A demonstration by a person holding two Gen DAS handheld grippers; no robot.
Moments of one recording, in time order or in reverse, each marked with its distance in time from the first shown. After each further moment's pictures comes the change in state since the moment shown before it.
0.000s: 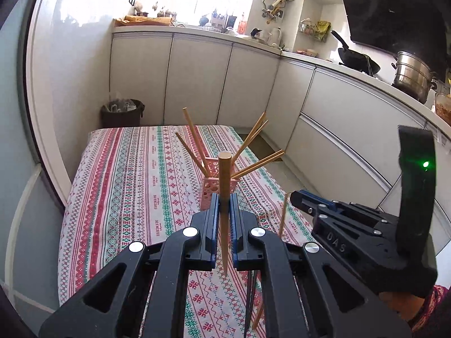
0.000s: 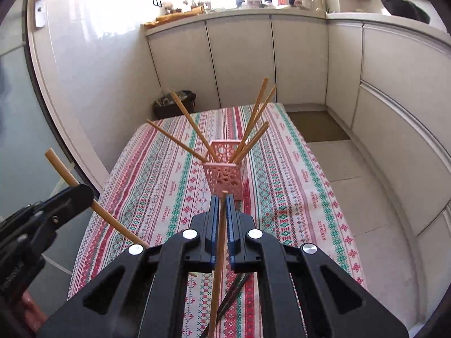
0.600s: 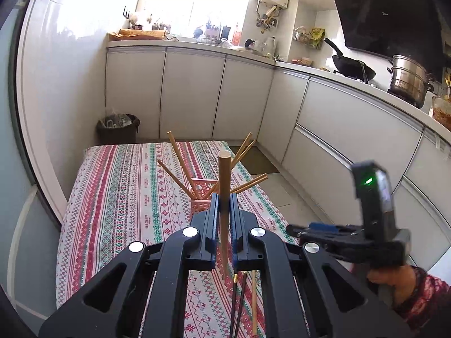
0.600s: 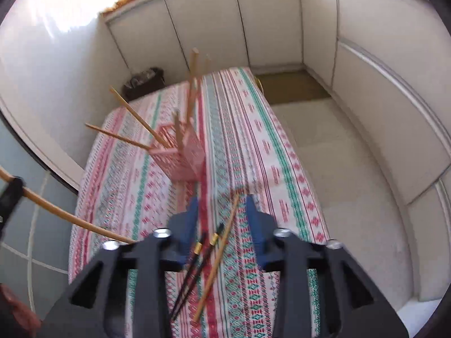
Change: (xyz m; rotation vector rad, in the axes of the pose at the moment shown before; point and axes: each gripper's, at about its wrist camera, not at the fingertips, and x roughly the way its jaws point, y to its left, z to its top) left arm 0.003 -0.020 0.019 0.014 -0.052 -0.006; right arm 0.070 -0.087 0.003 0.161 0.326 -0.107
